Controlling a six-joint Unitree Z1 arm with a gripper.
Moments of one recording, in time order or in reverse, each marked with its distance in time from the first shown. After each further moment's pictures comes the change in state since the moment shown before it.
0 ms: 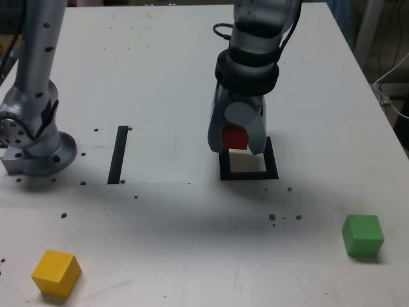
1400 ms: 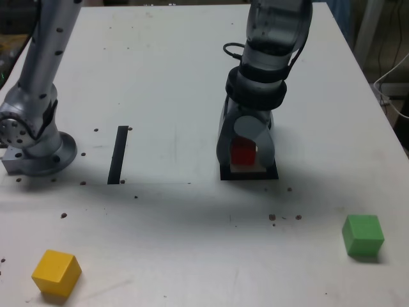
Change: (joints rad) arm 0.040 0.084 -0.001 -0.057 -0.052 0.056
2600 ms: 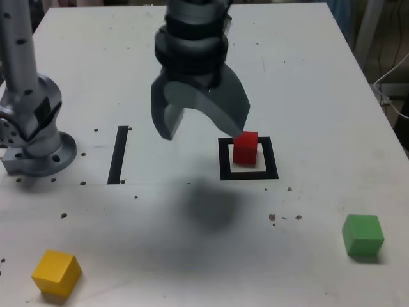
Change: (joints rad) arm -0.238 -0.348 0.105 0.193 0.055 -0.092
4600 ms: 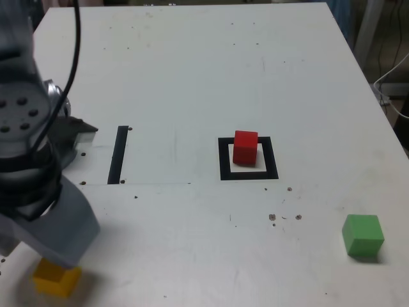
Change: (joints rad) arm -0.818 -0.094 0.438 -0.396 -0.262 -0.728
